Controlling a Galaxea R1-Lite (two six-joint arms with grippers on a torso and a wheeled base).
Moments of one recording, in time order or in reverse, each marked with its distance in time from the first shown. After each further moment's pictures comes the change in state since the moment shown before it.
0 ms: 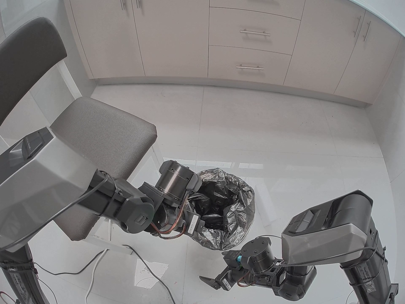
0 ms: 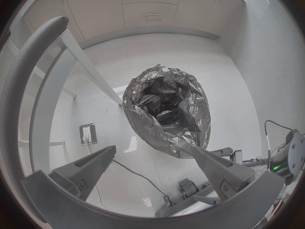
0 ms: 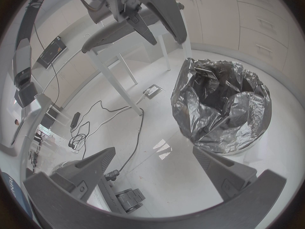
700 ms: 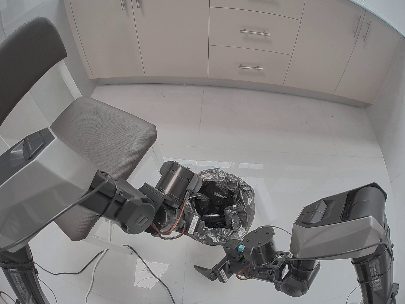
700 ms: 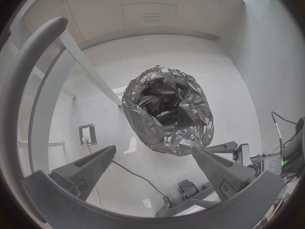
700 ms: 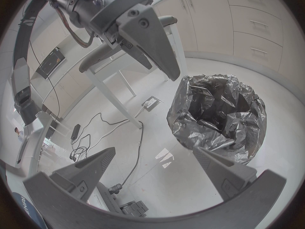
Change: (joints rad) left arm -0.002 0.003 0.003 -0.006 0.001 0.000; right arm -0.004 -0.082 -0.020 0.006 0.002 0.041
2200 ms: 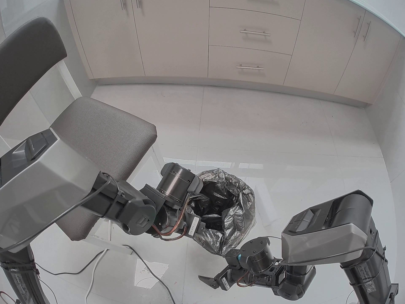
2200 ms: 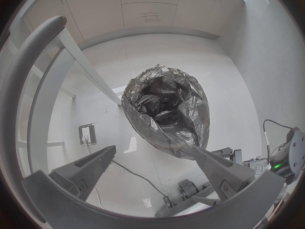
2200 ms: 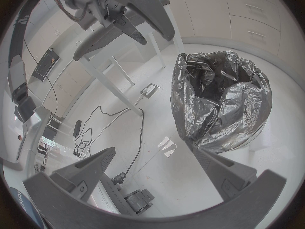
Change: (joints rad) left arm -0.003 0.008 0.001 0.000 -0.001 0.000; right arm 0.003 0.081 0.010 0.023 0.006 0.069
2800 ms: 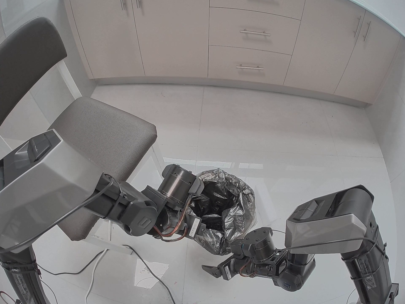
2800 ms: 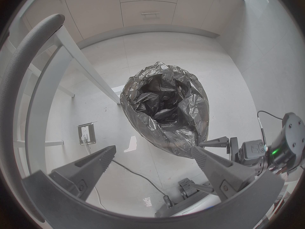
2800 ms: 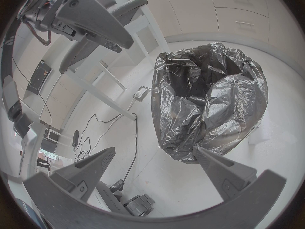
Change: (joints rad) left arm -0.003 0.009 0.000 -0.001 -0.001 0.000; right arm -0.073 0.013 -0.067 0.053 0.032 0.079
